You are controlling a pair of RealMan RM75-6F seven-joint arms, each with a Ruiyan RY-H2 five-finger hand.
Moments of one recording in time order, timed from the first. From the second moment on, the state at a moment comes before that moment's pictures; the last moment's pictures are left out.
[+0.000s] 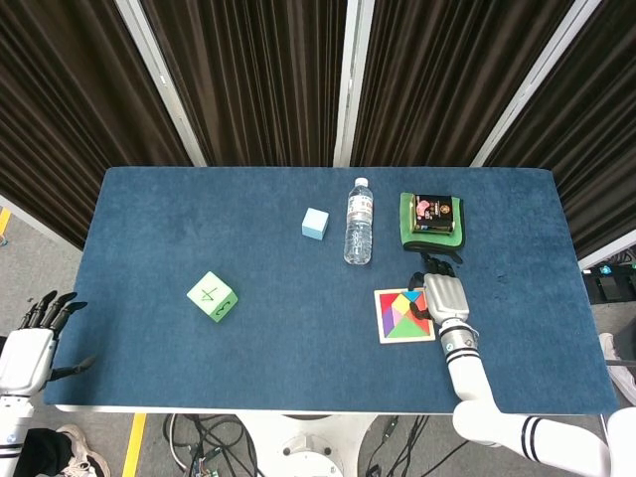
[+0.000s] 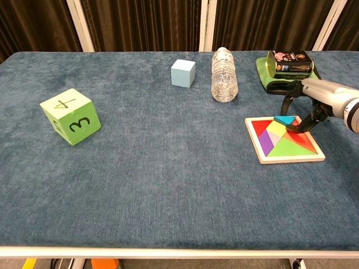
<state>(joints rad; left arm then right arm) -0.08 -1.25 -0.01 -1.38 1.53 1.49 -0.20 0.62 -1.58 0.21 -1.53 -0.72 1.07 -0.49</state>
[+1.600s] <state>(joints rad) -0.08 -1.21 -0.02 -1.48 1.53 1.52 -0.08 0.30 -1.32 0.01 -1.61 -1.28 1.53 -0.25</state>
